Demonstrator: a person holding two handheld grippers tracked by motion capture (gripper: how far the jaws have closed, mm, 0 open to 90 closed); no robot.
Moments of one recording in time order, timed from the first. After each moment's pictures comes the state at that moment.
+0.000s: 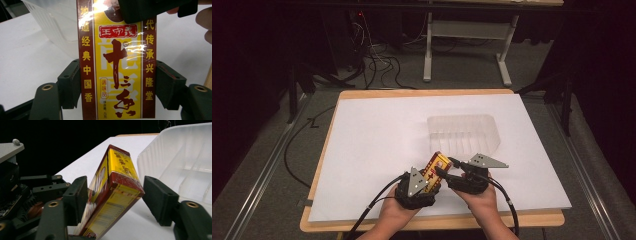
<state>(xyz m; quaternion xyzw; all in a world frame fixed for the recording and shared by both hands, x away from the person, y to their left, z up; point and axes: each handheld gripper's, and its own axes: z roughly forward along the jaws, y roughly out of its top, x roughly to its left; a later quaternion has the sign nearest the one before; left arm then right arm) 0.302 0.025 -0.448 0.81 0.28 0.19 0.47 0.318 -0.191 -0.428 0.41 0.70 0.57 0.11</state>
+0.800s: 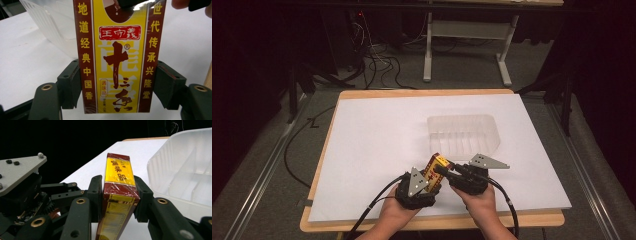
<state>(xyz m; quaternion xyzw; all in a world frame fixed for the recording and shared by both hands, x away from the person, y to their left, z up) 0.303 0.023 -0.453 0.82 0.28 0.19 0.47 0.313 -0.188 -0.422 0.40 0.69 0.59 0.10</state>
